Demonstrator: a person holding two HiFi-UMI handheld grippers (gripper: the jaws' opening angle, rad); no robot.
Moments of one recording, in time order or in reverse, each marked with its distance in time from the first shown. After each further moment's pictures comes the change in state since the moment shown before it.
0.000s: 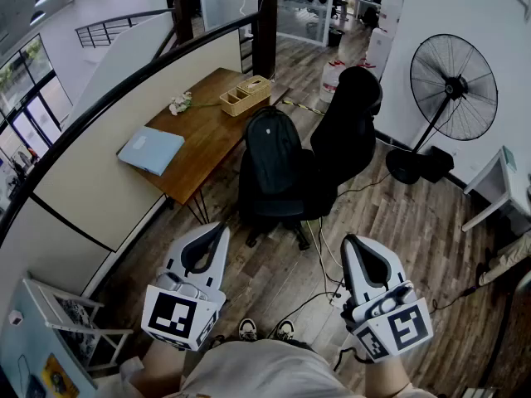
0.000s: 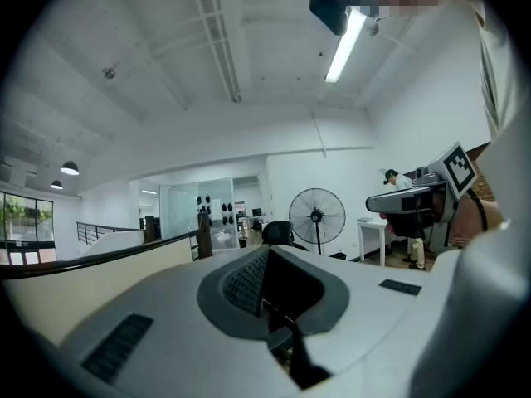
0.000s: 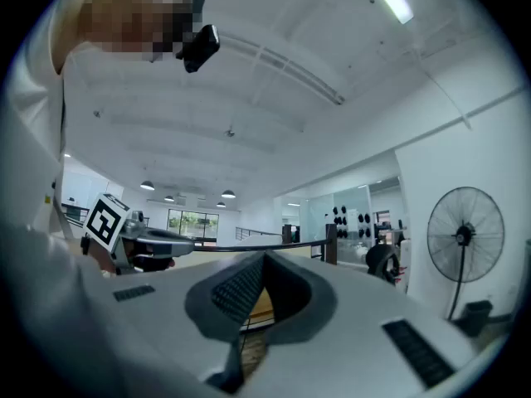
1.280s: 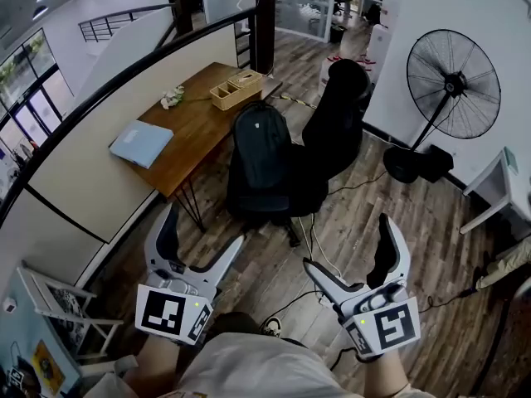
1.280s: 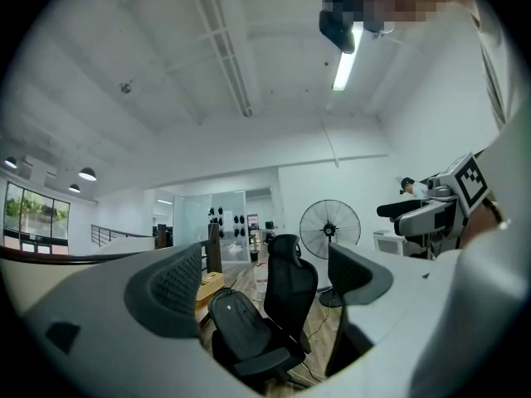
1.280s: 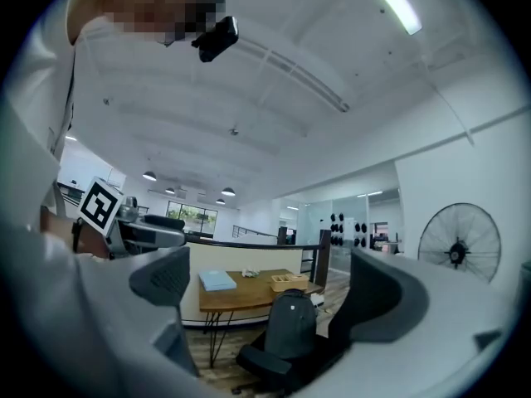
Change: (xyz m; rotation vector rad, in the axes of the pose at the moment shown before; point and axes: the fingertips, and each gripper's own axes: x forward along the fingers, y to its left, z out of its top) left arm 0.036 -0.044 0.009 -0.021 -0.107 0.108; right arm -0.021 -0.067 -0.018 -0.098 -0.018 -0.015
